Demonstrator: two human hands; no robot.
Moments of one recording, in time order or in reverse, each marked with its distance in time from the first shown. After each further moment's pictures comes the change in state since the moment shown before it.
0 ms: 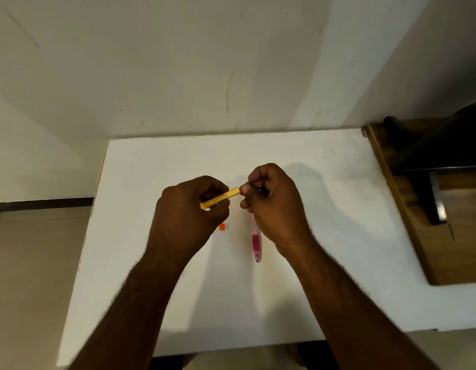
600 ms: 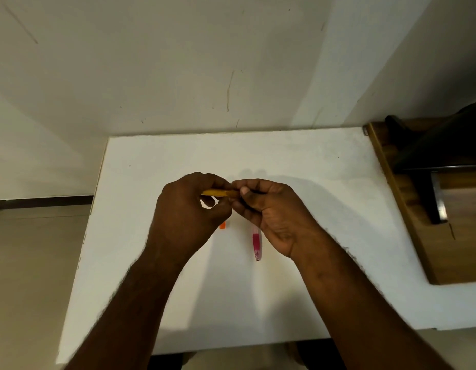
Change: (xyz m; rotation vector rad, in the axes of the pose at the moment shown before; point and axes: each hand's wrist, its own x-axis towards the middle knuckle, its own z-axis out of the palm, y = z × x) left_hand 0.001 0.001 0.000 -0.037 -0.014 0.049; right_hand 0.000 -0.001 -0.006 0.550 -0.266 0.363
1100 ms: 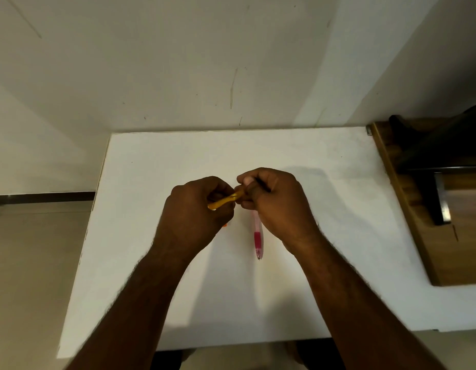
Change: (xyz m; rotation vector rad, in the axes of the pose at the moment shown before) left_hand 0.000 -0.004 0.008 0.017 -0.088 -0.116; right_hand 0.000 -0.003 0.003 -0.651 0.166 -0.317
